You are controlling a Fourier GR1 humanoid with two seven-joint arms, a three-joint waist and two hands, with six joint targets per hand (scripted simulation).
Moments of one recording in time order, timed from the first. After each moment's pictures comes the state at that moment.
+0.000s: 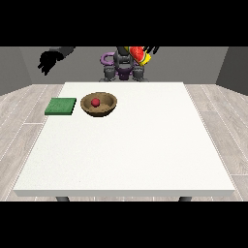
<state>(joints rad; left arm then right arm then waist) -0.91 0.09 -0.23 -0.99 -0.75 0.28 0.37 -0.27 -0.38 -0.42 -1.08 -0.33 0.23 -0.03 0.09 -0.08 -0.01</state>
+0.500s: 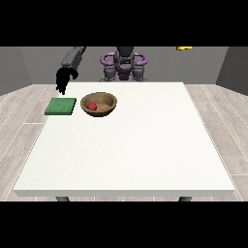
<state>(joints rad) -0.89 0.19 0.19 -1.14 -0.14 -0.02 0.18 -0.25 -0.27 -0.42 -1.06 -0.31 0.13 -0.10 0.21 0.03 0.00</state>
